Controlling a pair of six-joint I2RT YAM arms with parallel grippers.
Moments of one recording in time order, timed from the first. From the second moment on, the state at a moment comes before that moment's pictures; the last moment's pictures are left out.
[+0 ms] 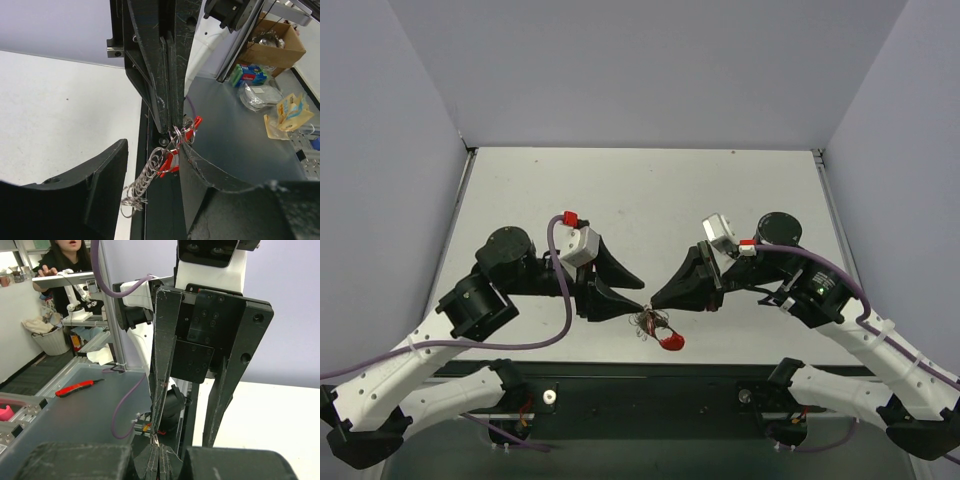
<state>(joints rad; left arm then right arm) -0.88 0.87 1.07 -0.21 0.71 -0.20 0.83 0.94 1.12 -0.27 -0.93 -0.02</state>
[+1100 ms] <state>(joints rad) -0.88 0.88 1.08 -0.20 0.72 -0.22 0.83 0.95 1.12 -0.24 -0.90 -0.01</state>
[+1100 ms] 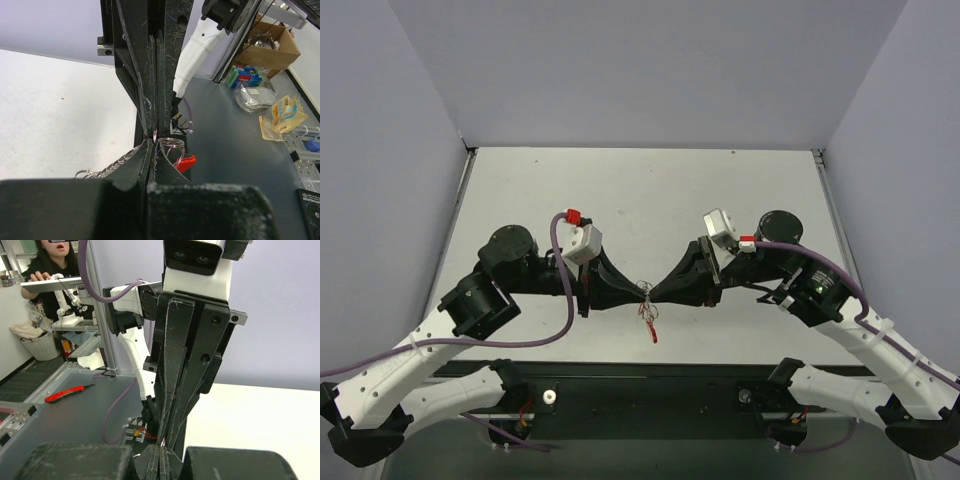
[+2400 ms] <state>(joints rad) -0.96 1.33 1.80 -1.22 0.02 -0.18 1.03 0.95 1.12 -0.33 -0.41 -0.04</state>
